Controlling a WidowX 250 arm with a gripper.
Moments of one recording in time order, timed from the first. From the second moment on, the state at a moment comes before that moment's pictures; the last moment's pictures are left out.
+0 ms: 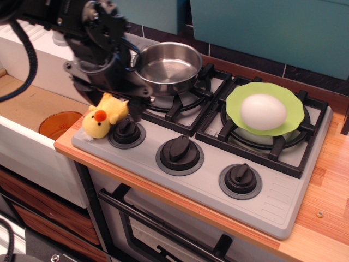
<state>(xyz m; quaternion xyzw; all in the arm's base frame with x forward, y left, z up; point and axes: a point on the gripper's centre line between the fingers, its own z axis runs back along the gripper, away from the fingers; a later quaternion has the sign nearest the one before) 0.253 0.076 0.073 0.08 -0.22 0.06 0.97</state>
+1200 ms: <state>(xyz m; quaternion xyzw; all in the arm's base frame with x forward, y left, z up) 0.273 0.101 0.041 0.06 -0.22 0.08 0.97</state>
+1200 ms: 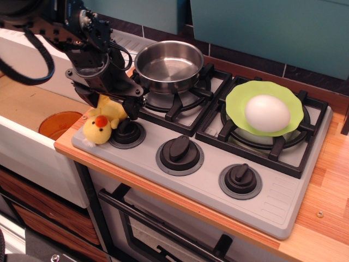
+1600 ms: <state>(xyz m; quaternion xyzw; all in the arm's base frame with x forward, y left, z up) 0.269 0.094 0.038 0.05 -0.24 0.09 0.96</state>
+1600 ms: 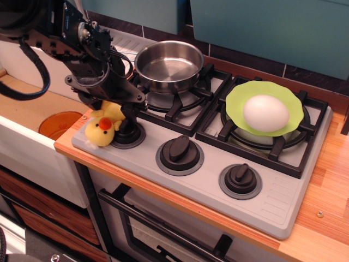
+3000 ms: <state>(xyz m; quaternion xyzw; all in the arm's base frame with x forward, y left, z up) 0.297 0.071 0.112 0.07 -0.15 0.08 0.98</state>
